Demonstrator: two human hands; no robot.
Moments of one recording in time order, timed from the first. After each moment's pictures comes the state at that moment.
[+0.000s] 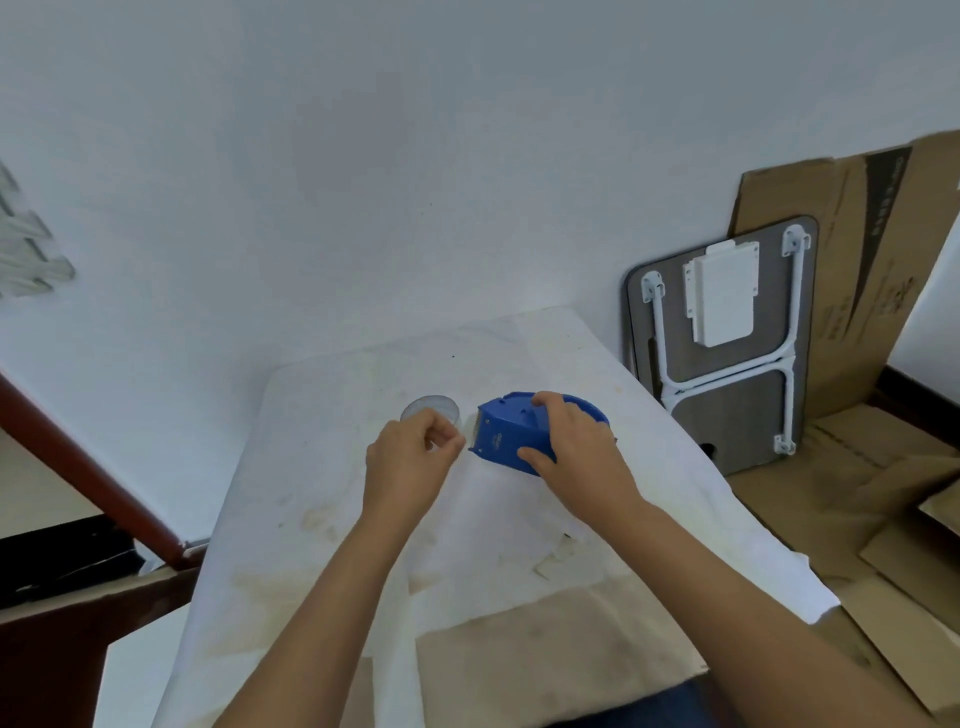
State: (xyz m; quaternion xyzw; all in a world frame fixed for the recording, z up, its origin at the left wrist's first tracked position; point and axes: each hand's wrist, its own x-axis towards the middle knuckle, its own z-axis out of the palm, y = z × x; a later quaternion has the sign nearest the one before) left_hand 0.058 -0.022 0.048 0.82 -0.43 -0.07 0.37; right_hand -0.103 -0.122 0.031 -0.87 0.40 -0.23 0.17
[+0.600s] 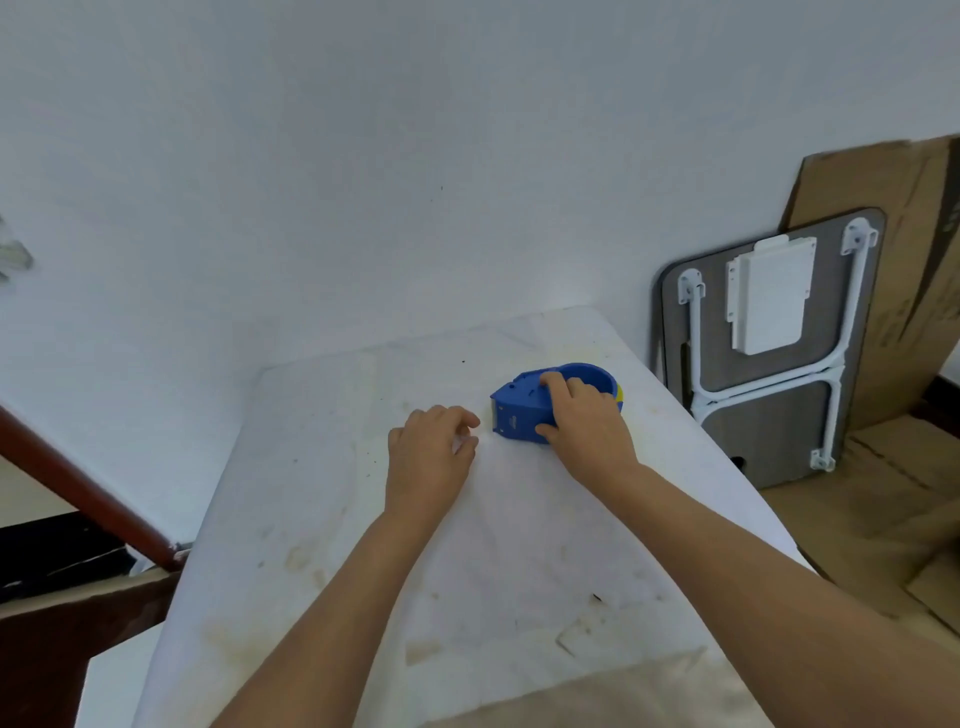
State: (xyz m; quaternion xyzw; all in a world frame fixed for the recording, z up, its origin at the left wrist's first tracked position) left_hand 0.104 -0.093 0.006 0.82 -0.49 0.00 0.29; right_hand -0.037 -0.222 -0.002 -0.90 0.40 -0.16 0.07
